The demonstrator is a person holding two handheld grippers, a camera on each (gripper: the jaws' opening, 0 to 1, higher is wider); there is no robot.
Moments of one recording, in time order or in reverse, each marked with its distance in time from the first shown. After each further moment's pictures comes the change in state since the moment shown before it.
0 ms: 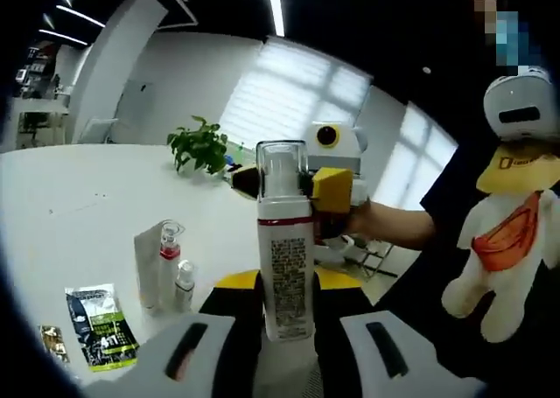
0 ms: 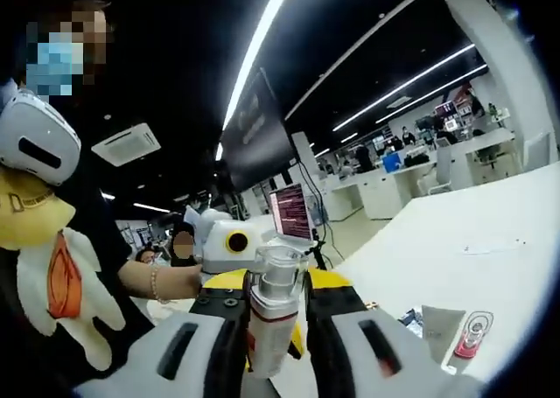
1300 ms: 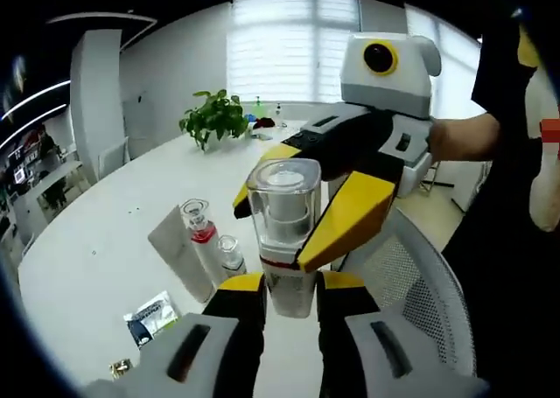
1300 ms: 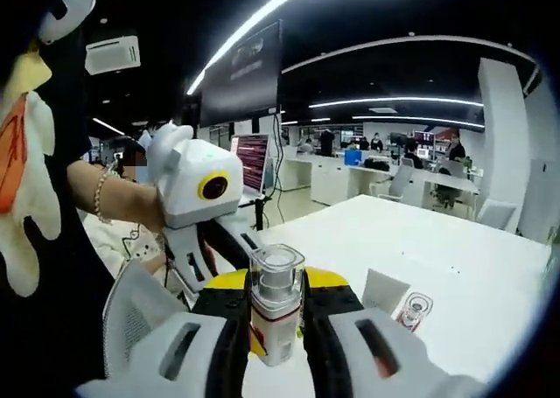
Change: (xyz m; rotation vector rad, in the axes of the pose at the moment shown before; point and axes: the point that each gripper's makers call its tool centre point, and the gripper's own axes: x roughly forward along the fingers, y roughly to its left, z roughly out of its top) left arm 0.029 0.055 -0.050 0.338 0.290 0.255; right arm -0.030 -0.029 -0.066 -0.332 0.214 -0.268
